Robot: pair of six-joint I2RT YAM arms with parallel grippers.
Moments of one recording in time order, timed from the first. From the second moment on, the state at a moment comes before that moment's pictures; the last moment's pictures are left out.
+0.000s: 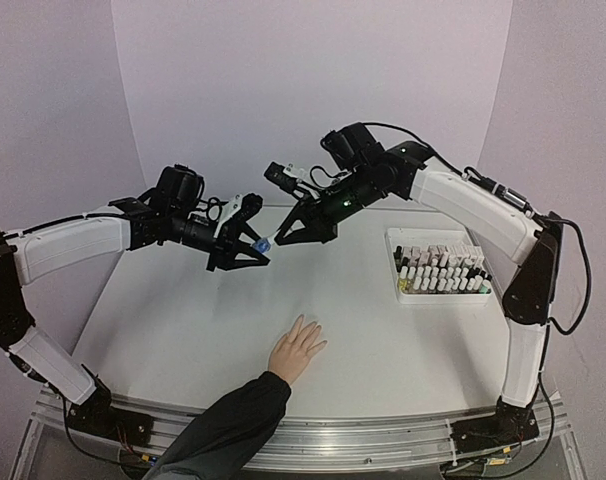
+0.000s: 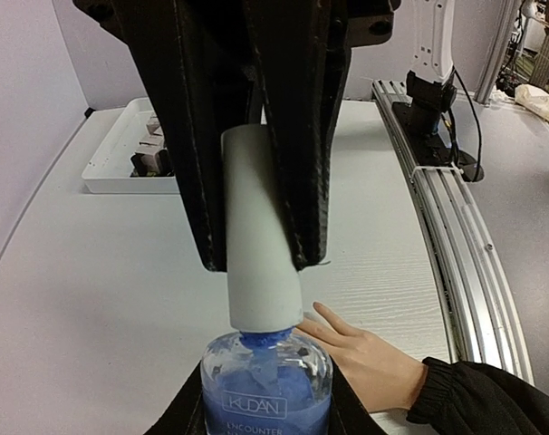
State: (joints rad) left arm -0.61 1.49 1.18 -0.29 0.85 0.55; right arm 0.81 1.99 2.08 -0.91 -0.67 -0.30
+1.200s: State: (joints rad) left arm -0.62 1.48 1.02 0.14 0.50 0.61; right arm 0.78 2.03 2.21 -0.91 -0.55 0.81
